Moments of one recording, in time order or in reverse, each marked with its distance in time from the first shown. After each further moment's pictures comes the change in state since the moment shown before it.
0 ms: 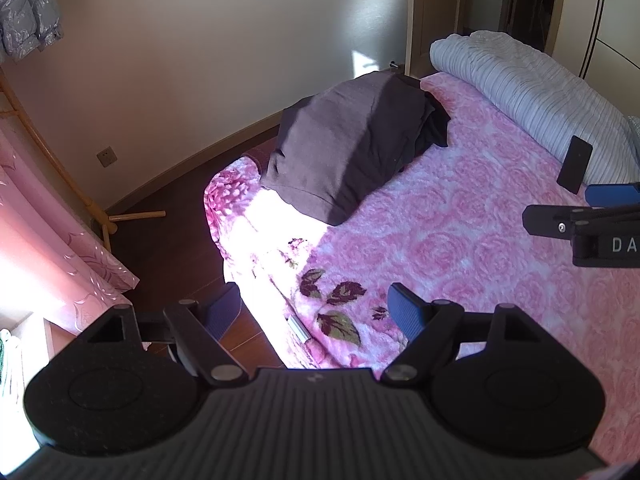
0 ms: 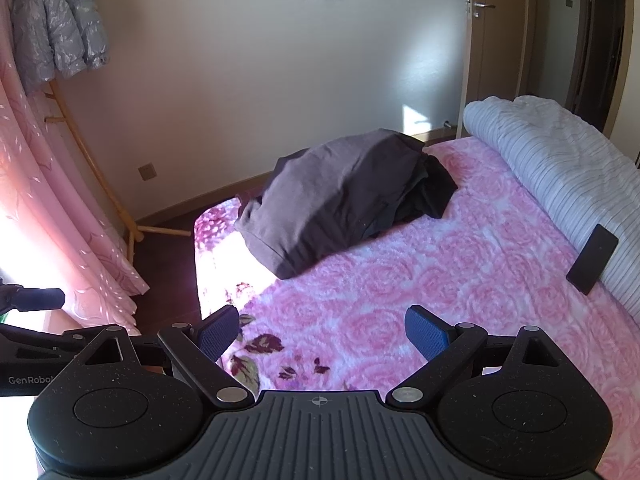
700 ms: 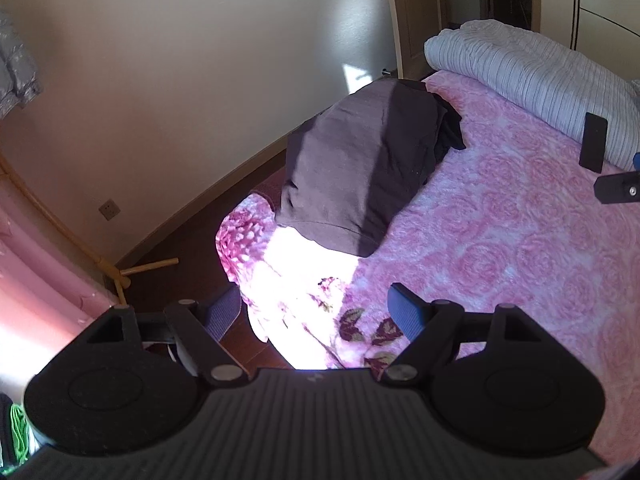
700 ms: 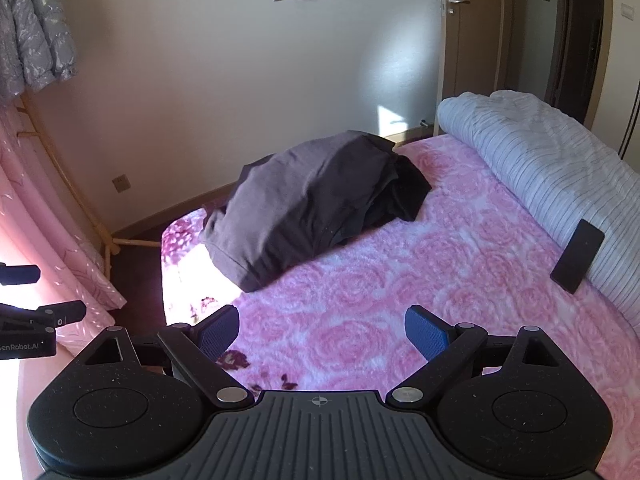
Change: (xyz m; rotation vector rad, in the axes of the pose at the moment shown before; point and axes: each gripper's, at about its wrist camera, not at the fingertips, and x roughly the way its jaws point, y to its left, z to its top) left arm 0.078 0.025 0.033 0.171 -0.074 0.032; right arm 0.033 -0.039 0.016 0.035 -0.012 -0.063
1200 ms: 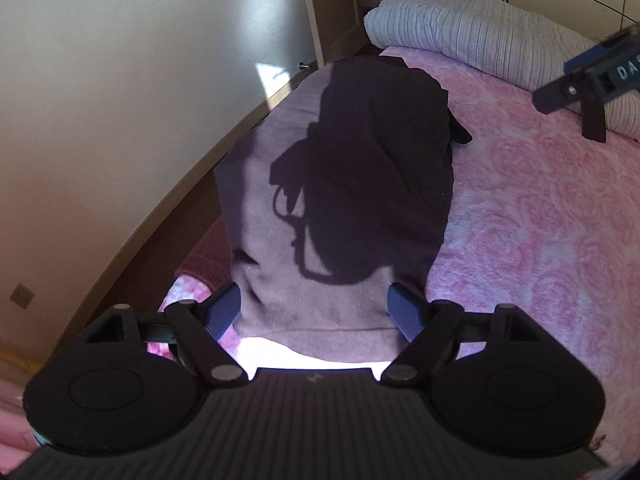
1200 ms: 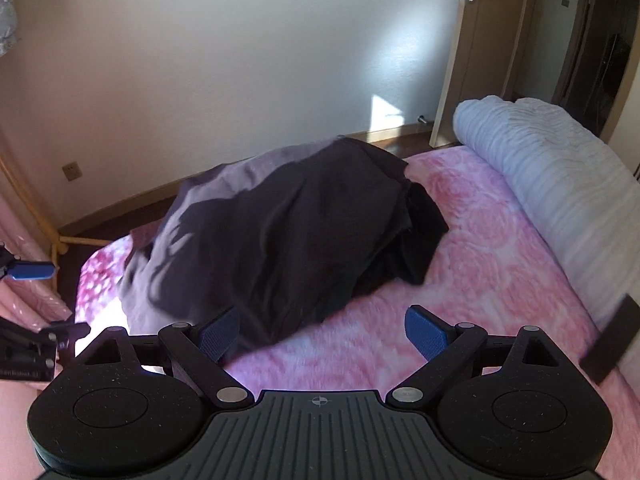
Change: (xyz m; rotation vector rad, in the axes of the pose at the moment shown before) left arm 0.262 0.041 0.094 0.218 -0.018 -0.253; right arm 0.239 -0.027 0.130 -0.071 0.066 -0.073
